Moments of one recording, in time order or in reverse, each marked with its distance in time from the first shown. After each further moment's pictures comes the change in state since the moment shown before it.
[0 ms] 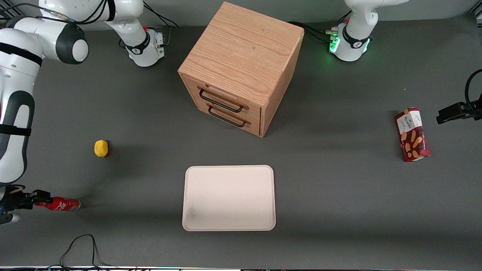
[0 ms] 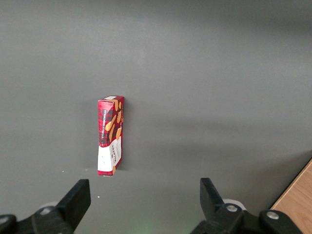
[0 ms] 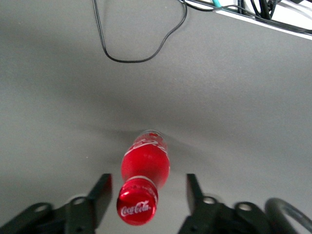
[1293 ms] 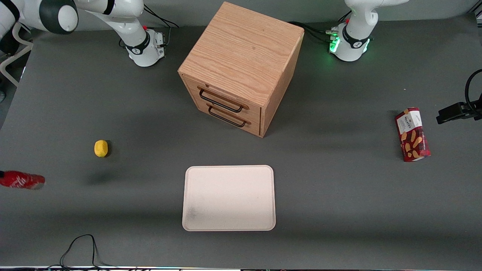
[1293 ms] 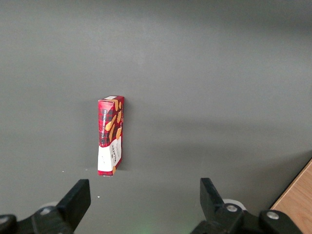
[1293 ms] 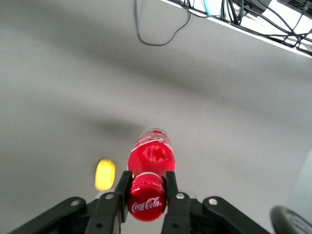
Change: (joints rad) arm 0.026 -0.340 -0.002 0.033 -0.110 -0.403 -0.023
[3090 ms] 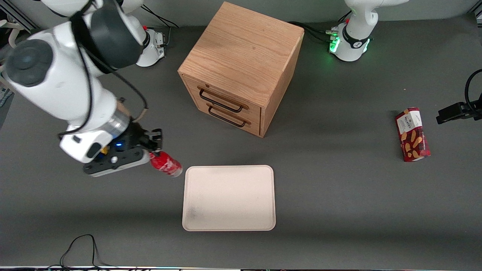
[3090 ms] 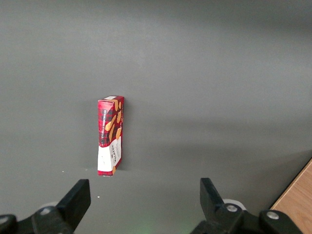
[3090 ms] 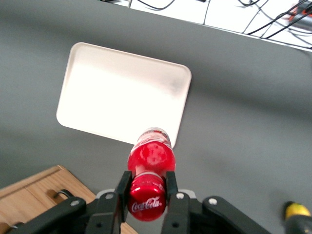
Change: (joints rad) arm 0.621 -0.037 0.150 0.000 -0.023 0.060 0.840
